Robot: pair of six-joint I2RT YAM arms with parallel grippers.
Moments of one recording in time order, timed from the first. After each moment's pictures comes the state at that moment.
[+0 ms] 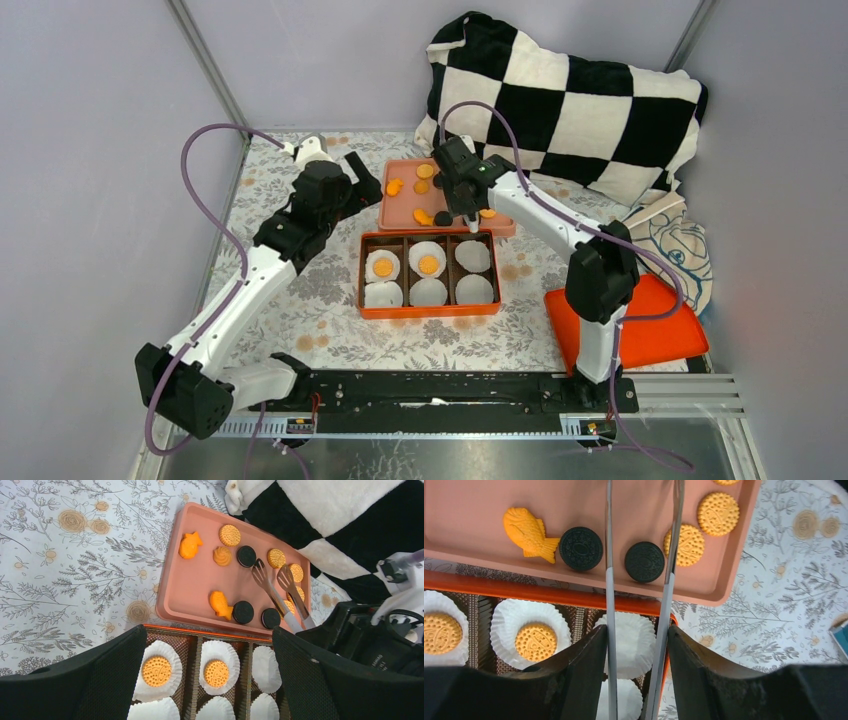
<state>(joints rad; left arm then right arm) -0.44 1.17 1.11 -0.40 -0.30 -0.68 0.68 1.91 1.73 -0.85 0.39 0.30</state>
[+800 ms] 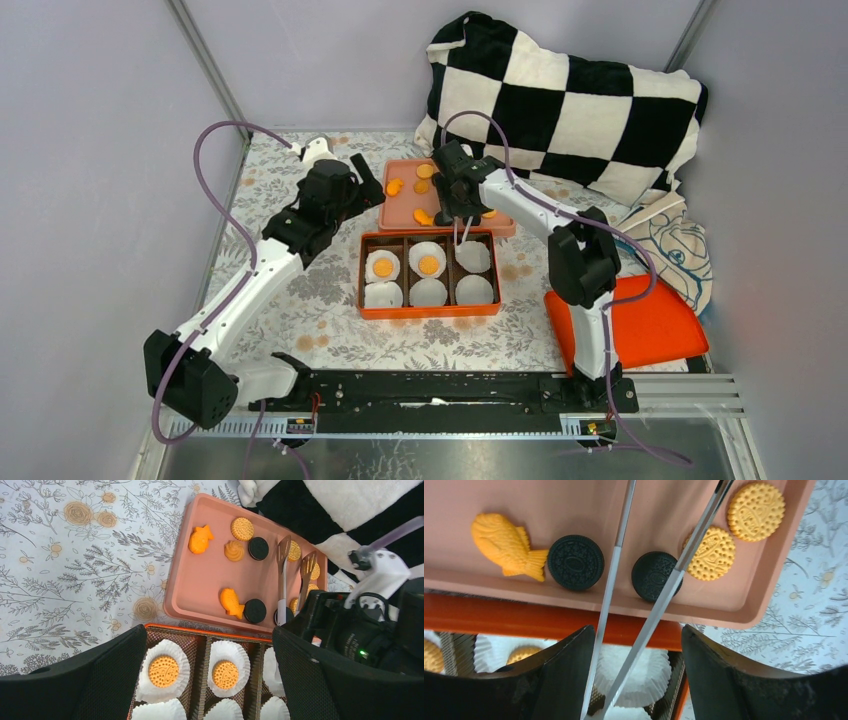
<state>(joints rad) -0.44 1.22 1.11 -0.40 -0.32 -0.67 0.63 2.05 1.75 -0.81 0.31 0.31</state>
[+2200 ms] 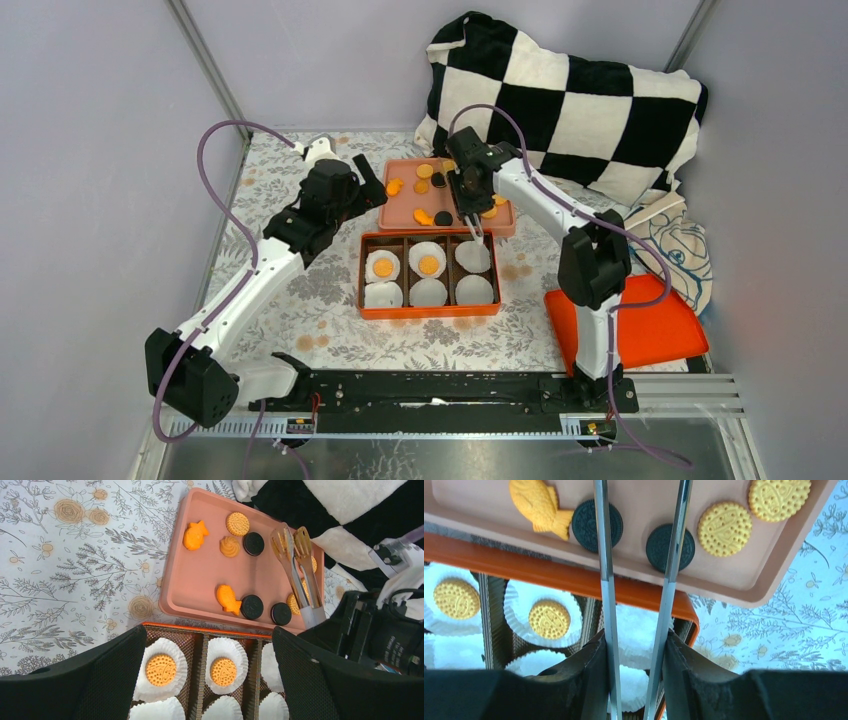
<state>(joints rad) -0.44 1.24 1.11 -0.40 -0.29 -0.66 0.58 2.03 1.83 -0.95 0.11 0.27</state>
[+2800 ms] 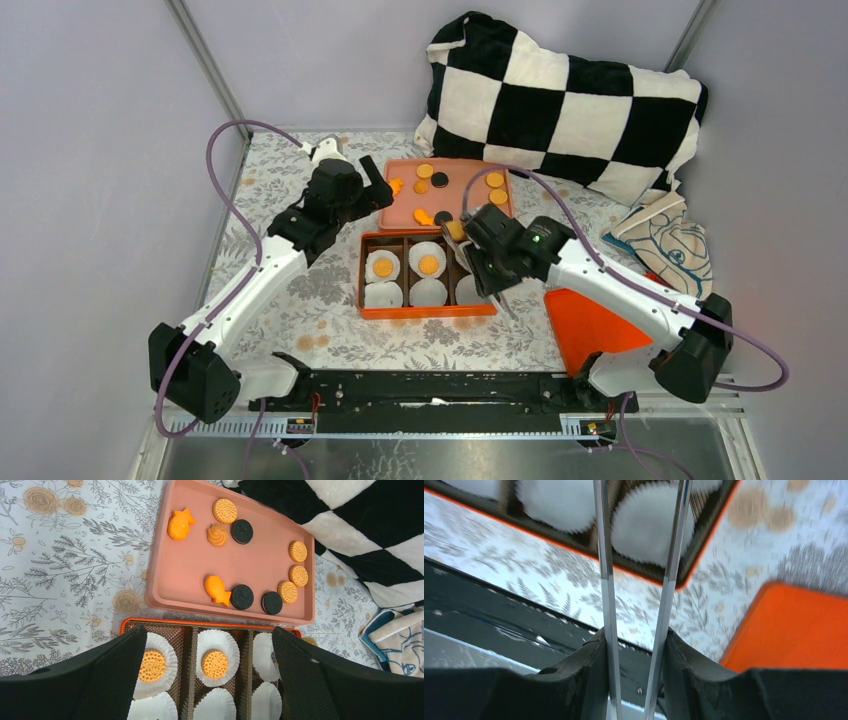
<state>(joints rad) -0.45 1.26 1.11 -0.38 -0.23 -0.67 0.88 1.39 1.31 -1.05 0.12 0.41</state>
